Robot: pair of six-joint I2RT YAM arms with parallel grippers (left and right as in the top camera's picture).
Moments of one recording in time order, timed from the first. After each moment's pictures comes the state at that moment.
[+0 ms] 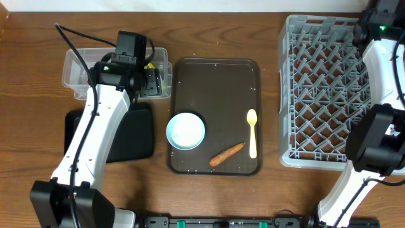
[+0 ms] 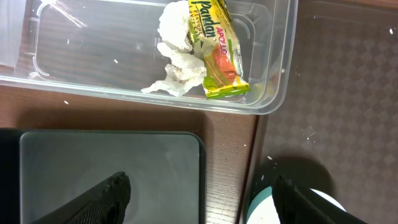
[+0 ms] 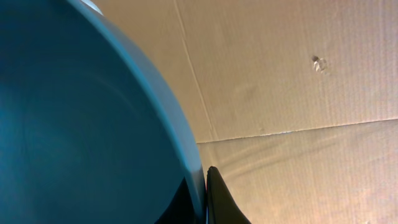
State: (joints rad) left arm -0.15 1.58 1.41 -0.97 -0.13 -0.25; right arm -0.20 2.12 1.89 -0.42 1.13 -0.59
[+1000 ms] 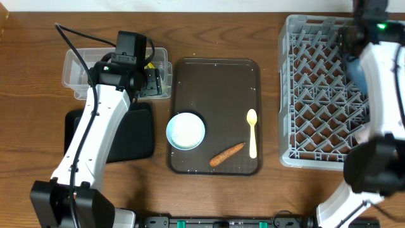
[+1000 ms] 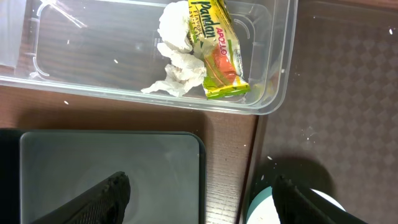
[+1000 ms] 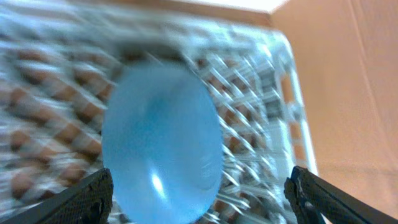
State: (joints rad) left arm -0.15 1.58 1.41 -0.97 -0.13 -0.25; right arm -0.10 1.88 1.88 -0.87 0.44 -0.17
